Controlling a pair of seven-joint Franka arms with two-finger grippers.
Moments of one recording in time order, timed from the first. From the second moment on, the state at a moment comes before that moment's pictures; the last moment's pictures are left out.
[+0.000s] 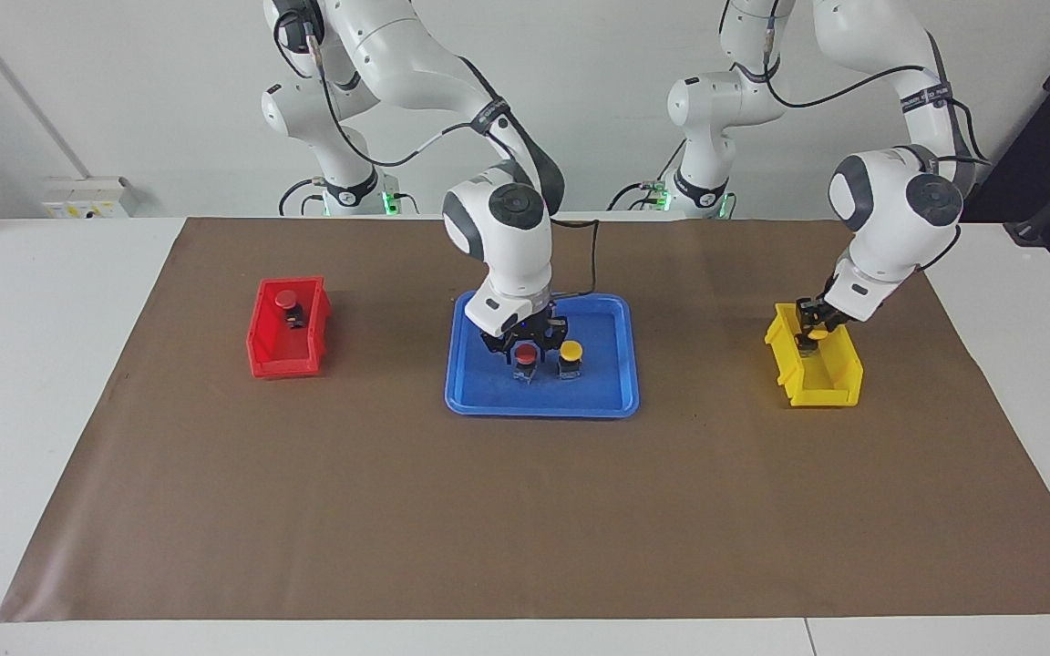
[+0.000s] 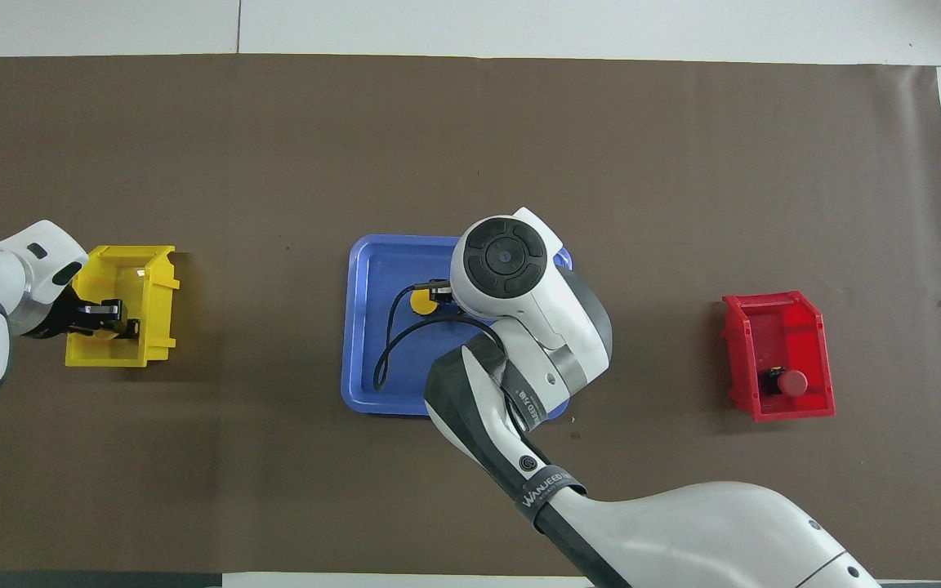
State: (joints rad) left arm 0.03 -0.01 0.01 -2.23 0.08 2.12 0.01; right arm 0.62 0.39 -0.01 -1.77 0.03 2.22 0.60
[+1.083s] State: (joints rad) left arm -0.04 -0.07 -0.01 -1.98 0.08 1.91 0.00; right arm 0.19 0.00 -0.04 -1.97 0.03 1.93 0.12
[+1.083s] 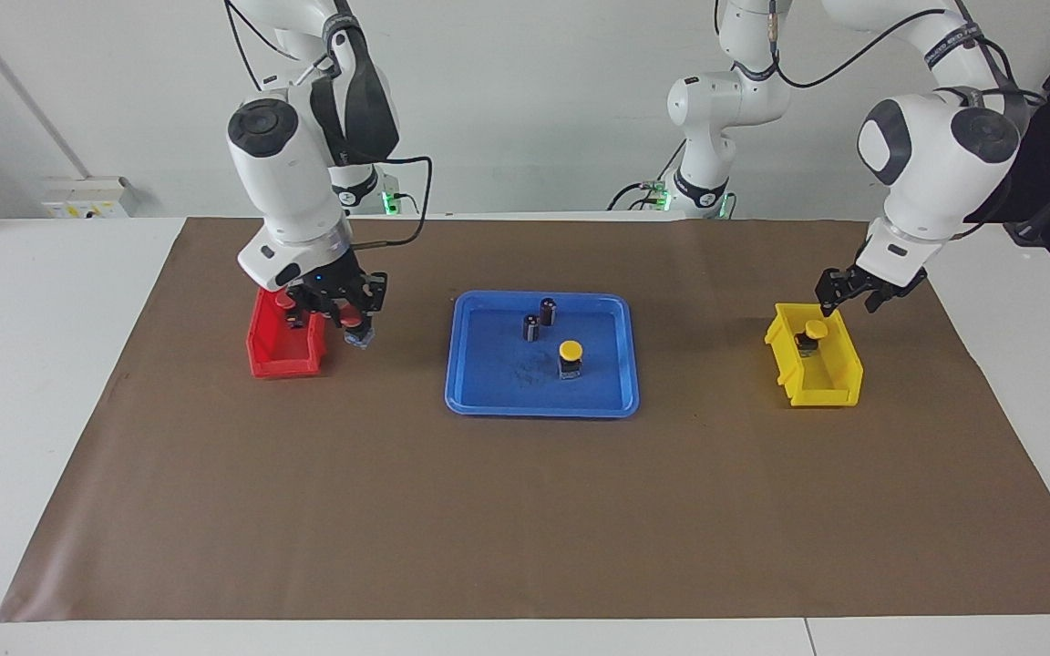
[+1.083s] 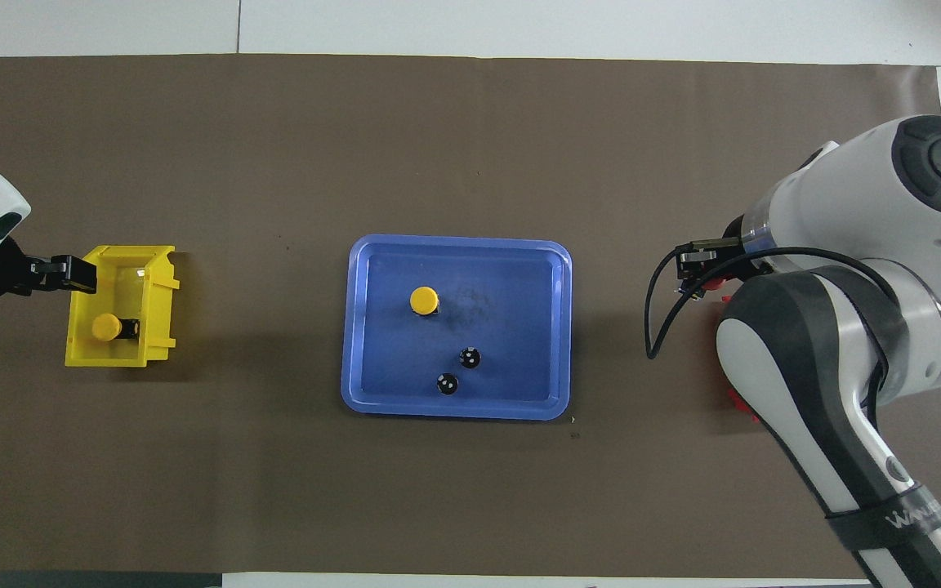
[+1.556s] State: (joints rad) left arm -0.53 0.01 -0.03 -1.96 0.05 2.02 -0.51; right arm 0.02 -0.05 -0.04 -2.14 0.03 2.05 -0.13
